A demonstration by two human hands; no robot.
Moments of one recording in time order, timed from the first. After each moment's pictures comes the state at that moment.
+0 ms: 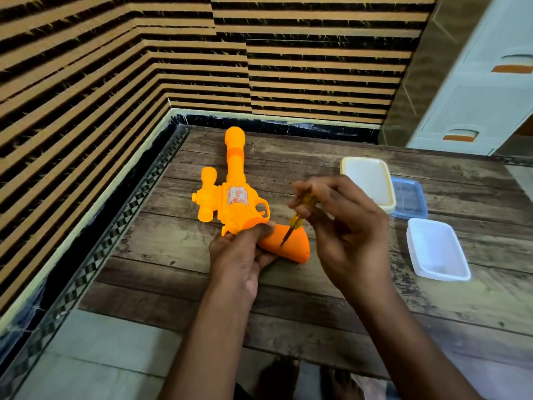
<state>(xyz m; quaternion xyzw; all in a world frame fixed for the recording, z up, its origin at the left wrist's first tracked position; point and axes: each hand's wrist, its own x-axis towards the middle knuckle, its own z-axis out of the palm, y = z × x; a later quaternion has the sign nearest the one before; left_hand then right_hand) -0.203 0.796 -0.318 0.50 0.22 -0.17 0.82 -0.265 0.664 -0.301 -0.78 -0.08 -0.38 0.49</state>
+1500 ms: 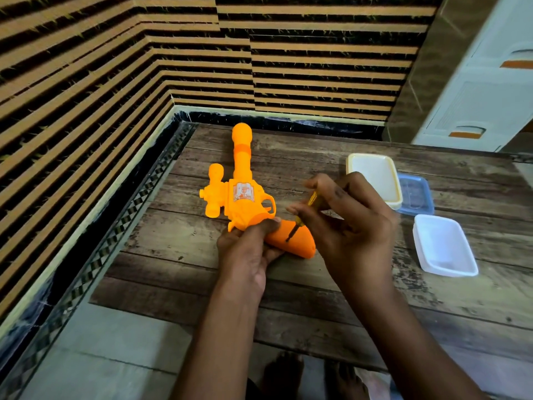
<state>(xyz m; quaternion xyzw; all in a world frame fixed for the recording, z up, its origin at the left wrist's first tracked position) -0.201 0.796 -0.318 0.50 0.23 -0.18 0.82 -0.264 0.673 -0.301 -0.82 -0.03 -0.44 0.37</state>
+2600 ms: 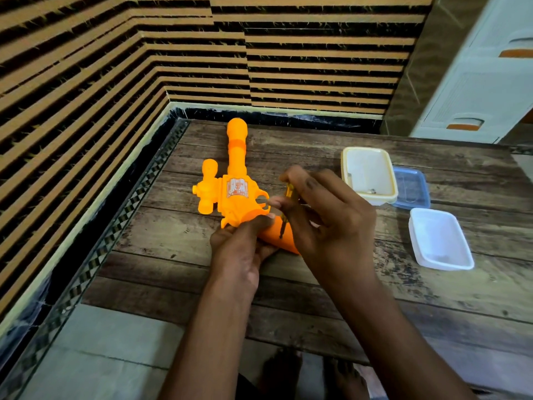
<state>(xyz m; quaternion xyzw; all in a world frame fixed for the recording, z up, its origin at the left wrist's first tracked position) -0.201 0.795 -0.319 0.51 0.21 -0.18 0.81 -0.259 0.684 -0.297 -0.82 -0.06 -0.44 0.35</state>
